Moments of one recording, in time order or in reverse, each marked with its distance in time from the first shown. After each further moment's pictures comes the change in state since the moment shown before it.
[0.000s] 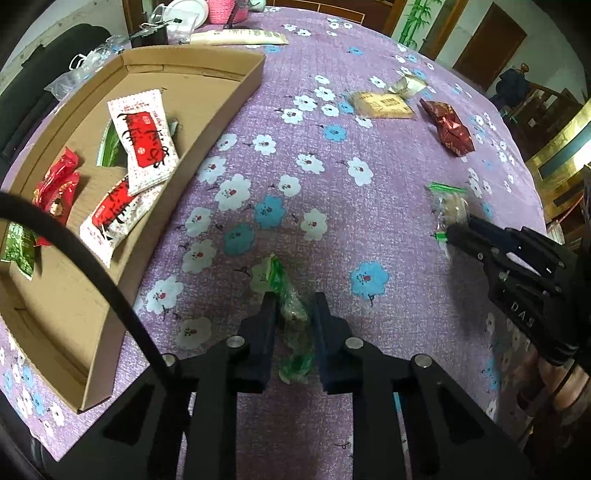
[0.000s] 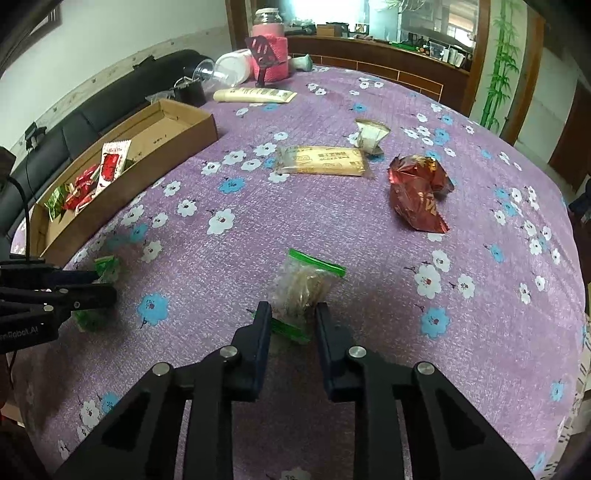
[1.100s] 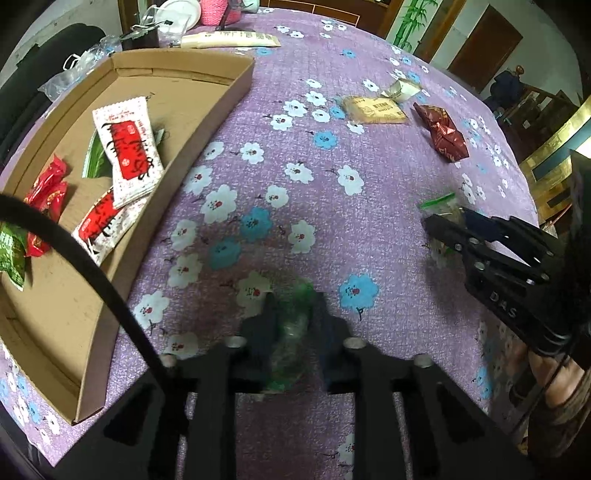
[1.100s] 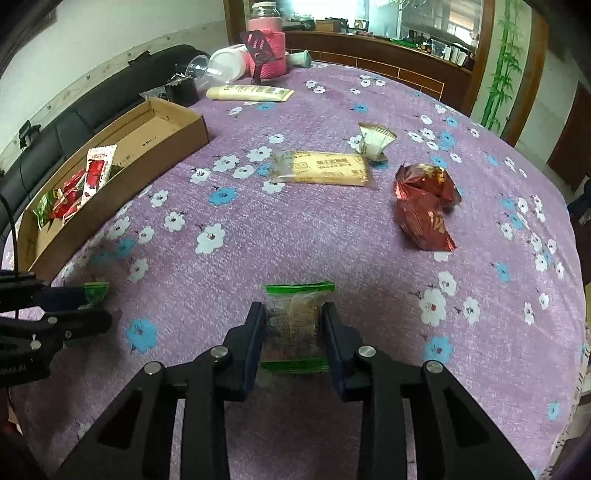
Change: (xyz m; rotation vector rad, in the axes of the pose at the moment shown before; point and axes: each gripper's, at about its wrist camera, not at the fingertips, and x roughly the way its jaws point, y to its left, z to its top) left arm 0.005 -0.005 0.010 0.002 0.003 -0.038; right arm 0.015 0.002 0.017 -0.001 0.015 -0.034
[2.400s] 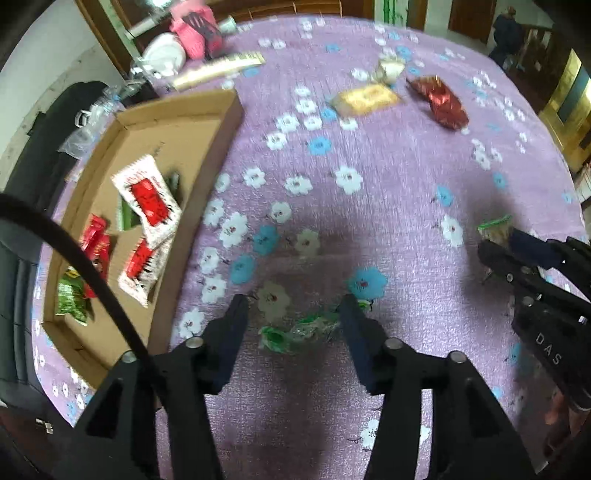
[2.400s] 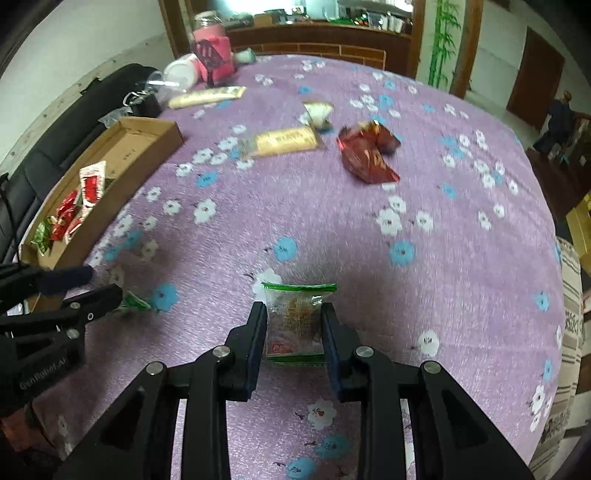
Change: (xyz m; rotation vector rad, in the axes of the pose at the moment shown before) left arm -0.011 -0.034 0.006 0.180 0.044 0.240; right arm -0.035 0.000 -0.028 0.218 0.076 -0.078
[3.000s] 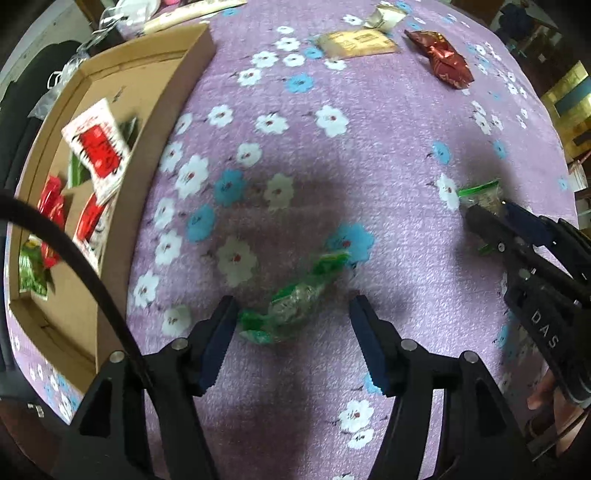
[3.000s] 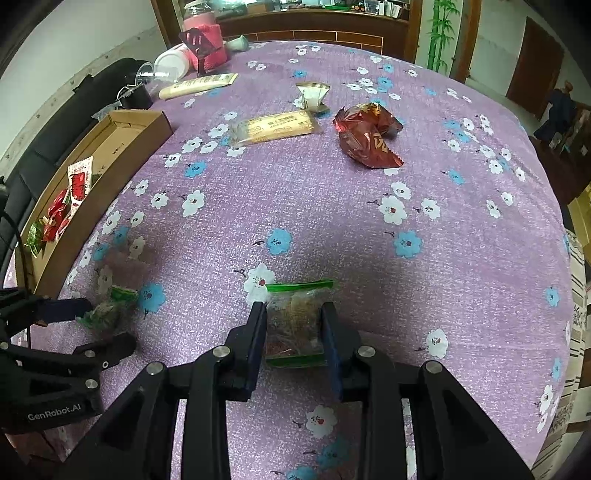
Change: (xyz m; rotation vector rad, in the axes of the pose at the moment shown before) left arm 0.025 -0.002 -0.001 -0.026 0.165 -0.093; right arm 0.012 -0.004 0.003 0.009 0.037 0.017
